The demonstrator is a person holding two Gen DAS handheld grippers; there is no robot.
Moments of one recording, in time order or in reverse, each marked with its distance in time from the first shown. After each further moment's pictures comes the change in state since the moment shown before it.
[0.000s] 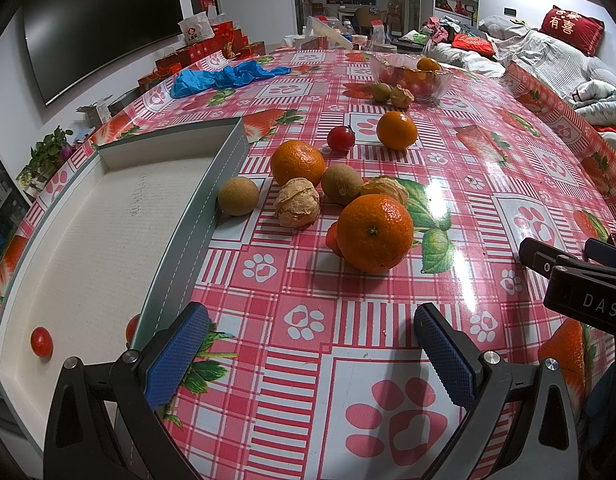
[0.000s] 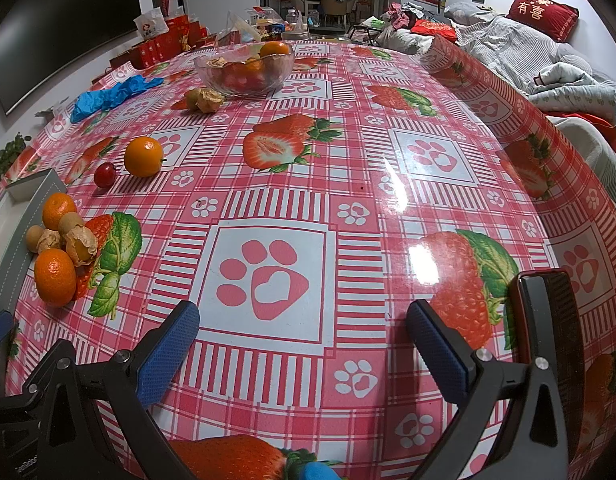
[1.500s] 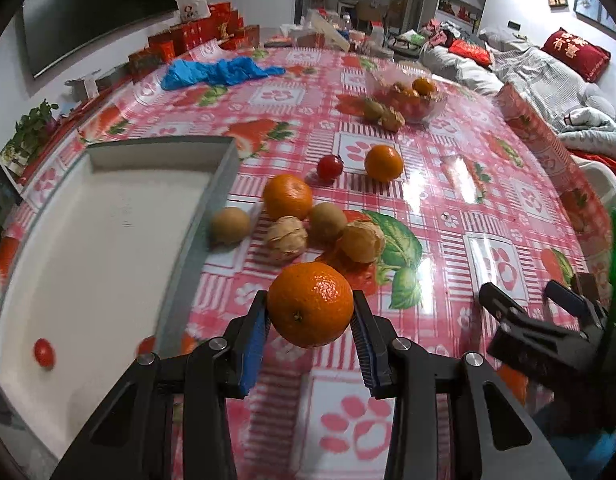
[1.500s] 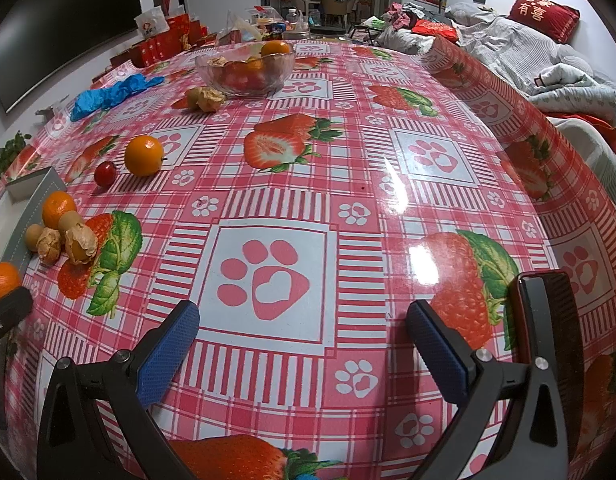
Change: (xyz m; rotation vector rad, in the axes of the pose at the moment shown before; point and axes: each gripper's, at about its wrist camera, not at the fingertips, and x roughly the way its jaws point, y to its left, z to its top) left arm -0.023 0.014 0.030 -0.078 0.056 -0.105; right arm 0.000 0.006 0.000 -0.026 0.009 0.013
